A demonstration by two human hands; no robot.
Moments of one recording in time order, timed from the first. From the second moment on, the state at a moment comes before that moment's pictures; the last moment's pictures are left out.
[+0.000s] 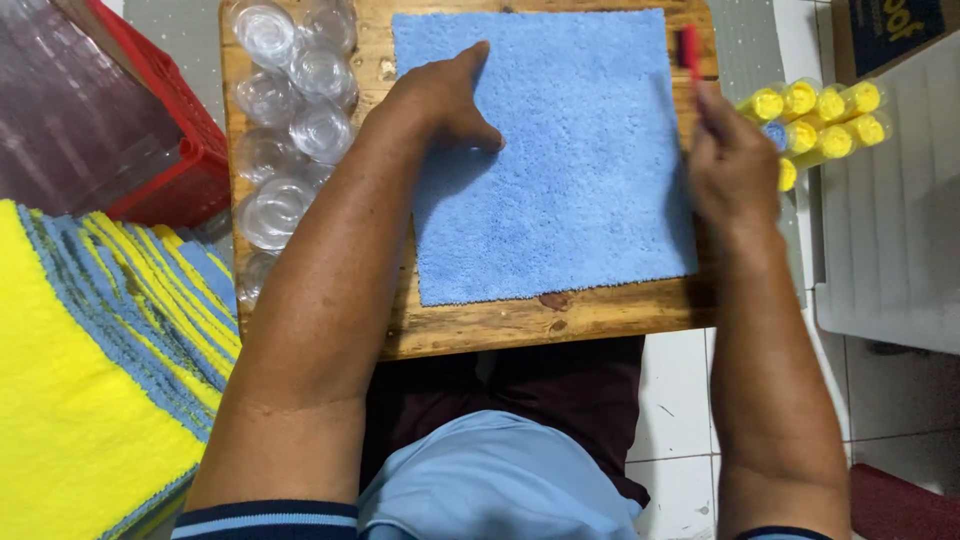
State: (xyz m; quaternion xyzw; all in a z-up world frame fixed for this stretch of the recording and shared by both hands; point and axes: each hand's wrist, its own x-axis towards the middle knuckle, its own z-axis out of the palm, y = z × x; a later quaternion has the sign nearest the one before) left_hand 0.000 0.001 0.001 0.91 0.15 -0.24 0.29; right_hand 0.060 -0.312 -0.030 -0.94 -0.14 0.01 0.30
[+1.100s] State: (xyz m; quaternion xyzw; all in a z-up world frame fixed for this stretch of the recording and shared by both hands) left_hand 0.006 0.001 -0.006 0.92 0.15 -0.24 0.27; right_hand 0.045 -0.204 -0.067 -0.92 -0.35 0.00 0.14
